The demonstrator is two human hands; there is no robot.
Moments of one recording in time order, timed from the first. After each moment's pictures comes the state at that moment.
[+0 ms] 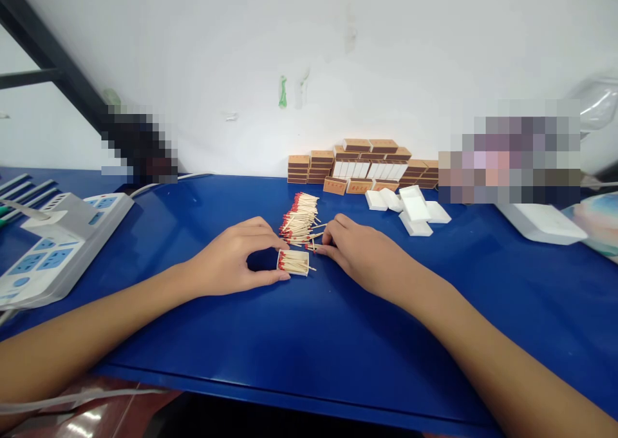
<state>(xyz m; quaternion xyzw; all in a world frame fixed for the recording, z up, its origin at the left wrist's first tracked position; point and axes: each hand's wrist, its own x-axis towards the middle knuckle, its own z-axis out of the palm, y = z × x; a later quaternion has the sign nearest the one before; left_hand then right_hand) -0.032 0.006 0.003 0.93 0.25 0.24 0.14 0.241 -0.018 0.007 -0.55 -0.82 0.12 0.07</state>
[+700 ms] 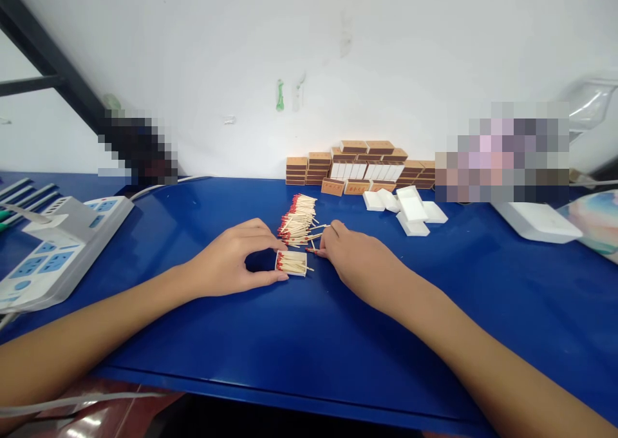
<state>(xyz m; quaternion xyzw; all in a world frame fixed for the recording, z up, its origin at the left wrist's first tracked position) -0.031 0.008 0.003 0.93 0.25 0.24 0.15 0.234 -0.026 0.002 -0.55 -0.83 0.04 0.00</state>
